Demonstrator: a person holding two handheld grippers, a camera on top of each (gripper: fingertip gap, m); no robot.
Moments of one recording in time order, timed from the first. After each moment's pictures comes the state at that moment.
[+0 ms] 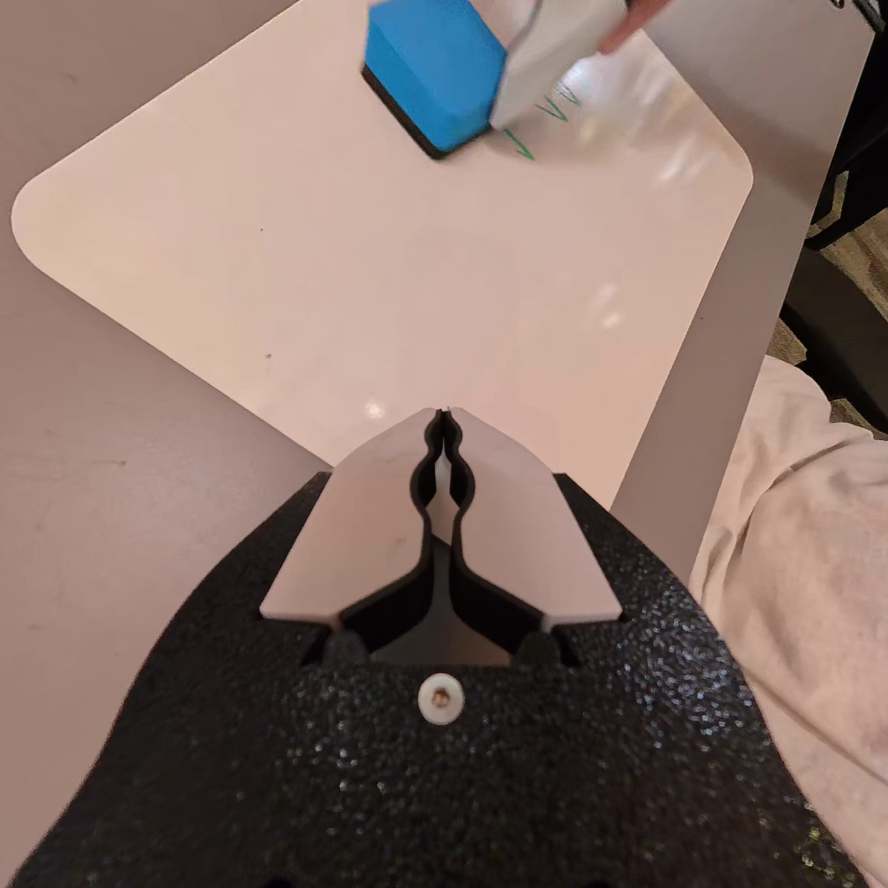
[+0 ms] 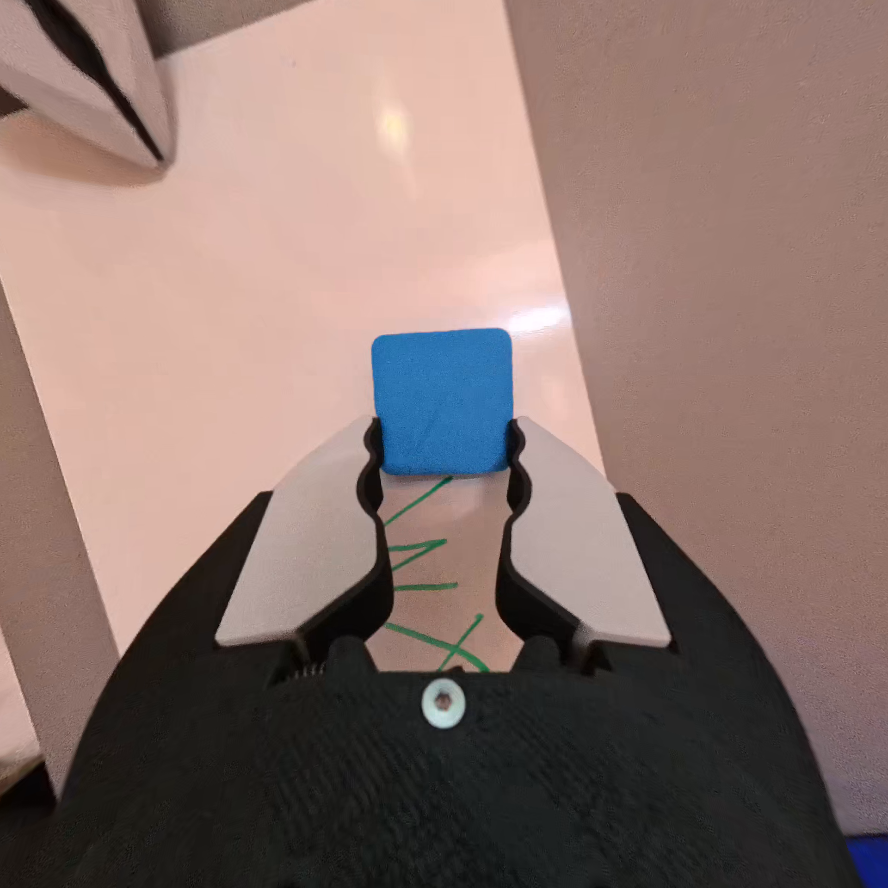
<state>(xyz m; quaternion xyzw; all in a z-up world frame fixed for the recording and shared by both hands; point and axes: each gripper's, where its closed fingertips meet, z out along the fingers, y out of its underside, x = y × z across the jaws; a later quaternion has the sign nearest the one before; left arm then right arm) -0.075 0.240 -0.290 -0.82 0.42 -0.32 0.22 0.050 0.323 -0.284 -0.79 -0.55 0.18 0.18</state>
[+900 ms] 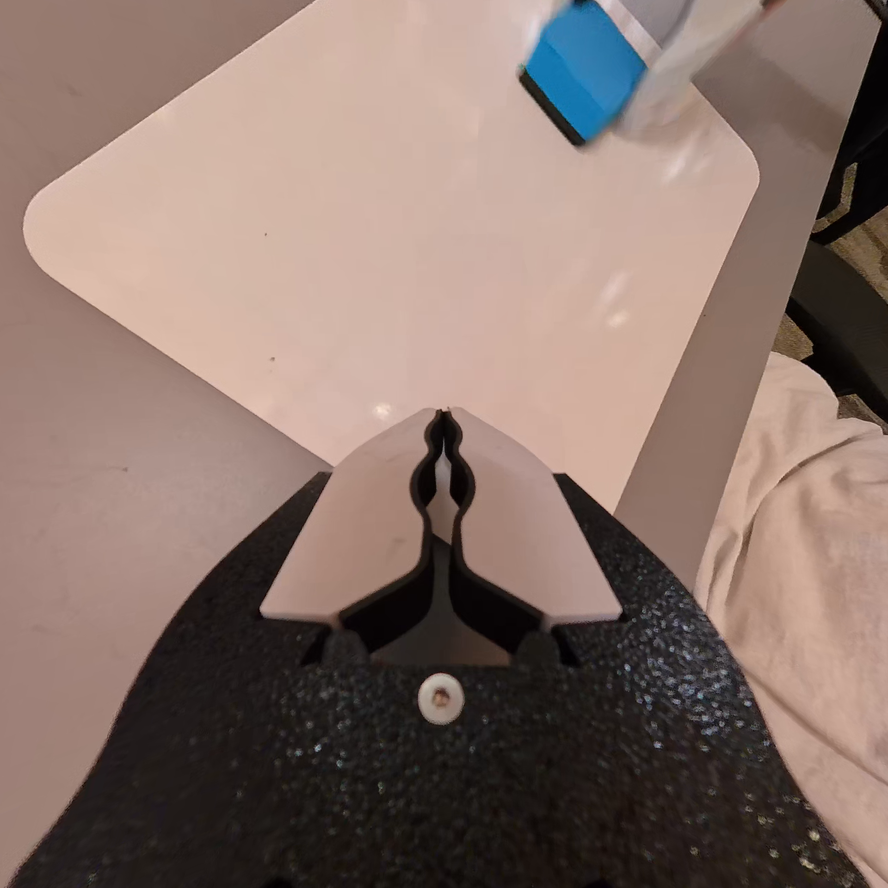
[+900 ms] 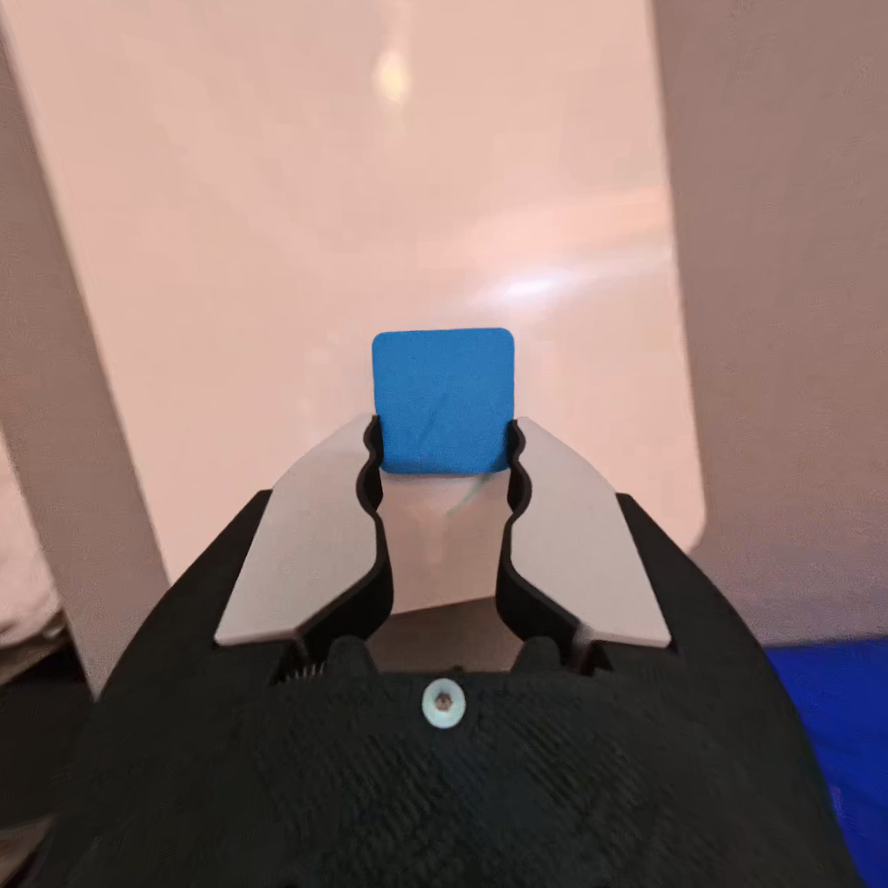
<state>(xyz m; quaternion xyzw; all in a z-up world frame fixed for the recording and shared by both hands) -0.074 0.241 -0.290 -0.82 0.42 -0.32 0.22 0.121 0.278 -0.285 -0.79 -0.57 0.16 0.17</state>
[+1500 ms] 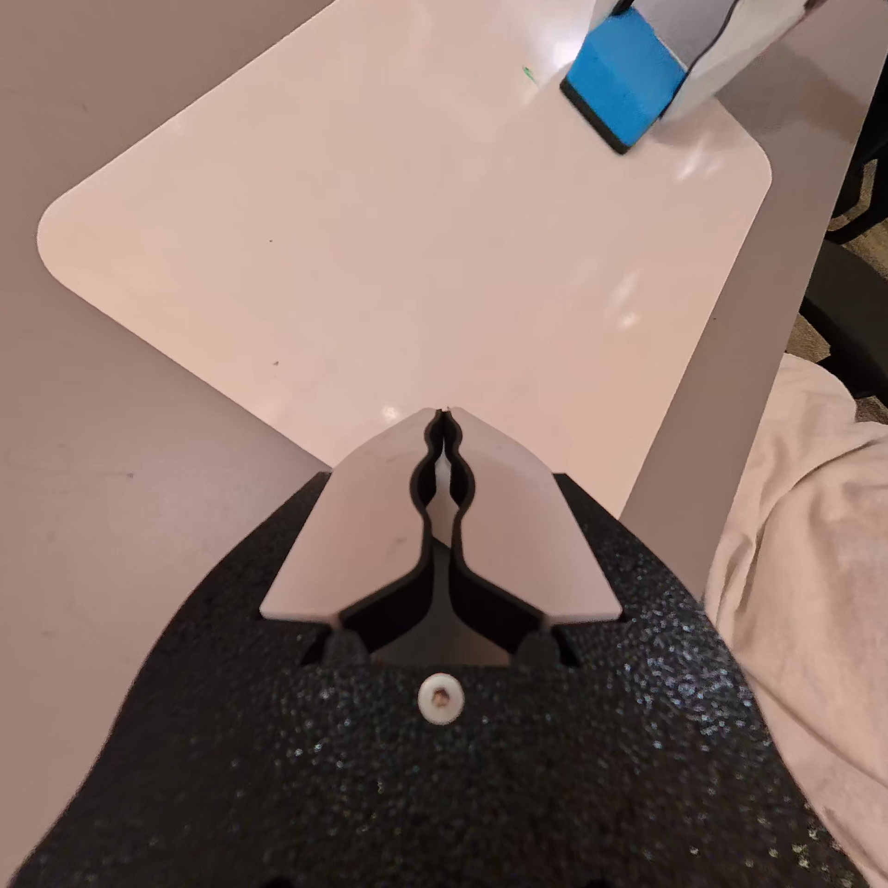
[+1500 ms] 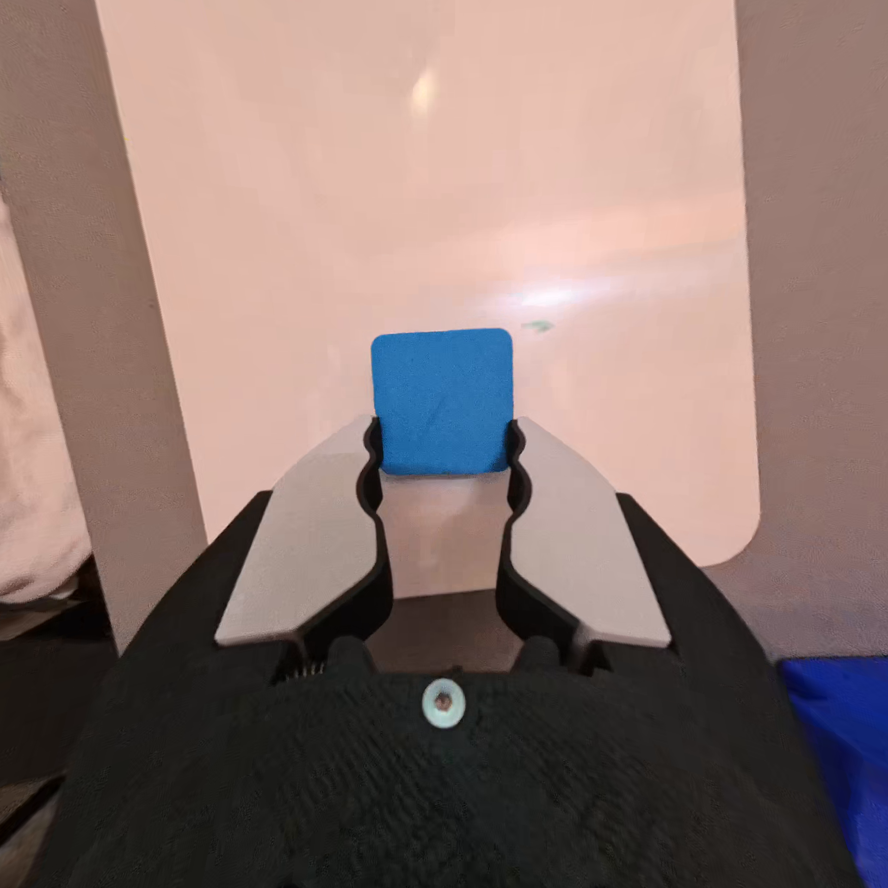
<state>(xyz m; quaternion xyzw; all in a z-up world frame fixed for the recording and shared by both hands) -0.073 0.242 -0.290 -0.82 0.42 -0.31 0.23 0.124 0.253 -0.283 -0.76 -0.60 0.17 0.16</state>
